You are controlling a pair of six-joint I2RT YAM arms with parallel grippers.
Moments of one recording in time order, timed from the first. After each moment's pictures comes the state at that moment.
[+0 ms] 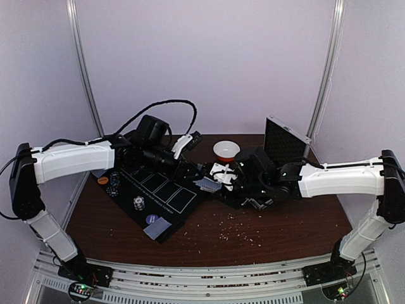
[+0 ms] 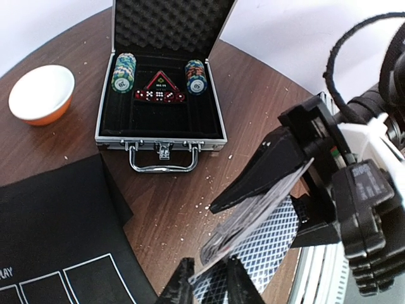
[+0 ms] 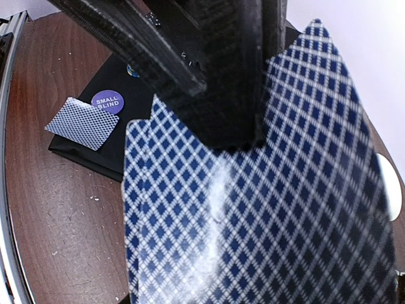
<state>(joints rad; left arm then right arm) -0.78 1.62 1.27 -0.32 0.52 -0.01 0.98 1.54 1.03 -0.15 0.02 -0.26</state>
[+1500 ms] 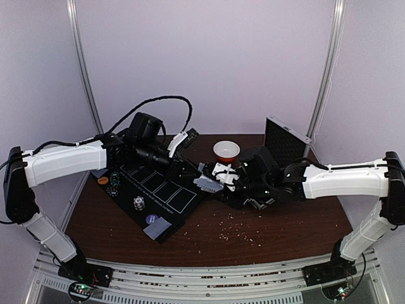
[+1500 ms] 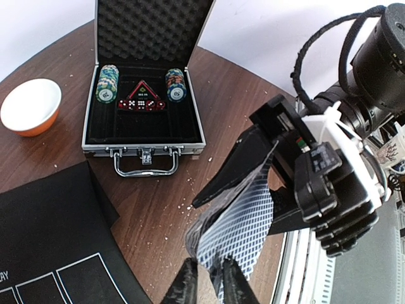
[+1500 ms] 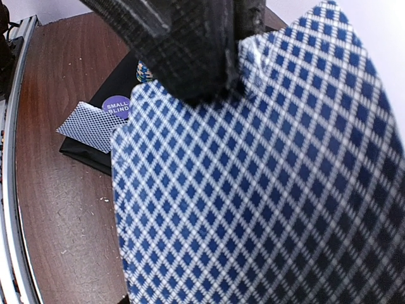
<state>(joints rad) -0.77 1.55 1.24 -0.33 0.59 0.00 0.98 1.51 1.01 -0.13 -0.01 -0.26</state>
